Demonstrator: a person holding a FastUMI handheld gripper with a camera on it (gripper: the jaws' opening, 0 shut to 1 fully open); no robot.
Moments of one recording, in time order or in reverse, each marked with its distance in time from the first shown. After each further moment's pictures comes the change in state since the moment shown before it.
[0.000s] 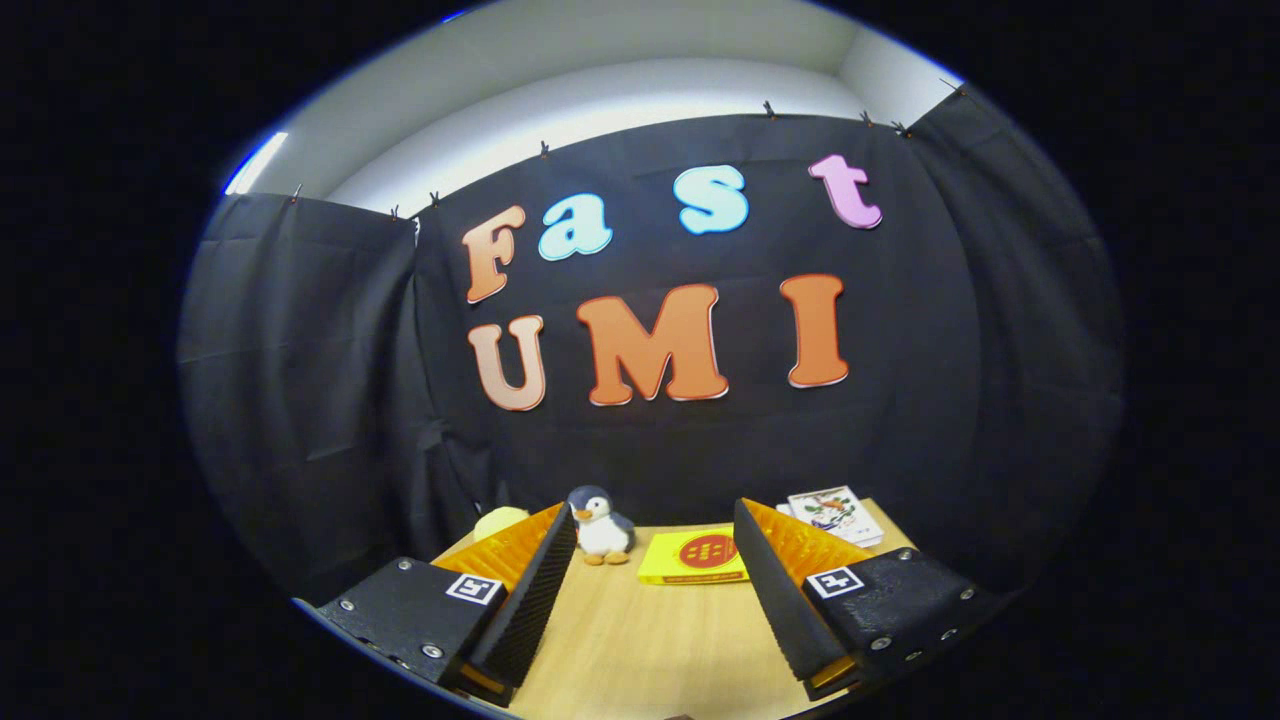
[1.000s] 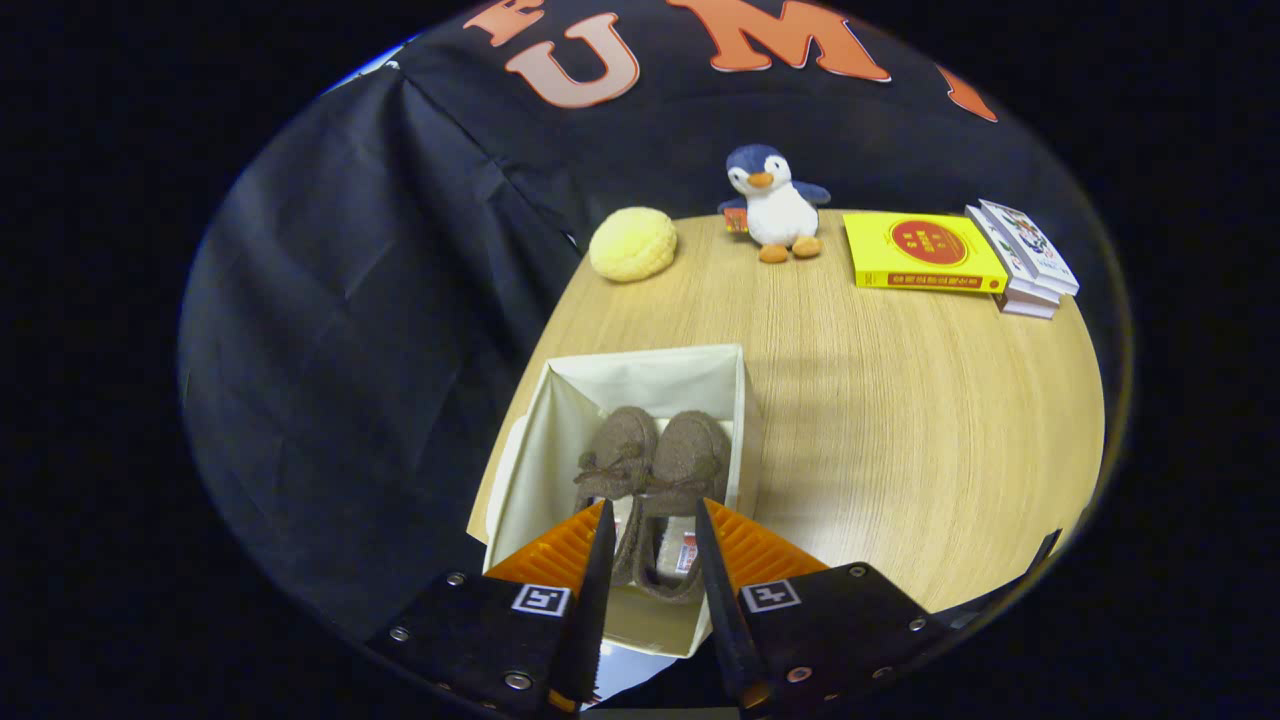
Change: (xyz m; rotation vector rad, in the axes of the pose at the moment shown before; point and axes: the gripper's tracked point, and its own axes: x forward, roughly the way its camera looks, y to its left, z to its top) arm -0.005 0.291 -0.250 0.144 0.909 0.279
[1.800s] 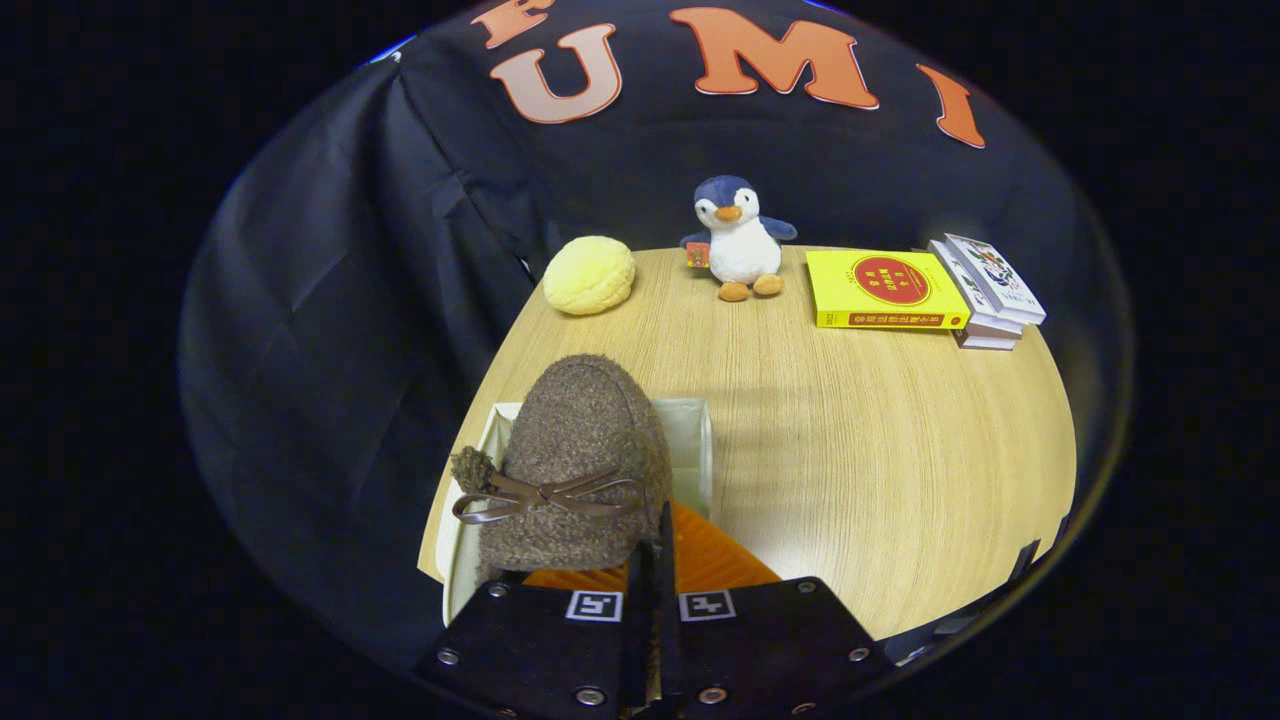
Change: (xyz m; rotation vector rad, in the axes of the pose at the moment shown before) arm 0.066 -0.014 0.004 -0.016 -0.004 -0.221
